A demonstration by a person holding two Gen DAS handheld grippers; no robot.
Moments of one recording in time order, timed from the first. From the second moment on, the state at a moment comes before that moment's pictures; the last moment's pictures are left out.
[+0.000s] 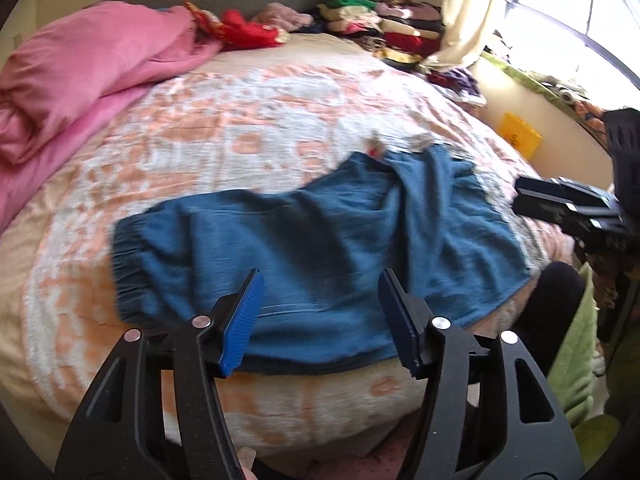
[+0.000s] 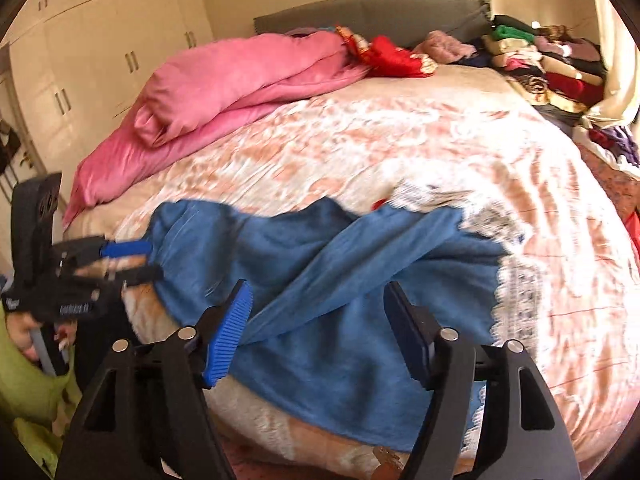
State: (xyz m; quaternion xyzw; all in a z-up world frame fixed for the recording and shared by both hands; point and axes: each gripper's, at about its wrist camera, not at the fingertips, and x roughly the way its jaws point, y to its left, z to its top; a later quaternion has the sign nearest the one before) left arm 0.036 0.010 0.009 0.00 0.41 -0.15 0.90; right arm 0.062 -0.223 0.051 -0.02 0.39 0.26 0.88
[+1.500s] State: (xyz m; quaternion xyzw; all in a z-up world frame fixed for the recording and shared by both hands) left arm 0.095 -0.083 -0.056 -0.04 0.49 -0.26 0.83; right arm 0.286 -0.219 -0.006 -0.02 0.47 0.15 0.87
